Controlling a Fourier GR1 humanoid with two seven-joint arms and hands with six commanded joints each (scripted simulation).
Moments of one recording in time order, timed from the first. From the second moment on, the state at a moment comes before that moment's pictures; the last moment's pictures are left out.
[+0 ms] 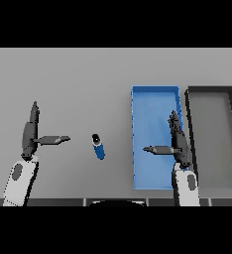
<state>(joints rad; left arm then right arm) -0.11 0.43 -0.16 -1.48 0.24 0.26 0.01 0.00 0.00 0.00 -1.57 0.00 0.00 0.00</state>
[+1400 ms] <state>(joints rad) -0.02 0.65 -0.48 -1.72 0.15 -0.24 -0.01 0.05 -0.16 0.12 -1.69 0.19 0.06 -0.05</state>
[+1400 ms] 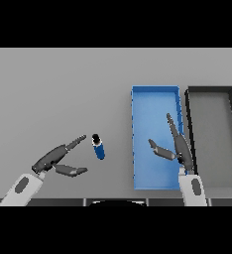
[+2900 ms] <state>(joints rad) -0.17 0.22 -0.57 -1.40 0.12 -0.15 -0.13 0.07 -0.15 0.11 -1.68 0.19 0.05 -0.04</state>
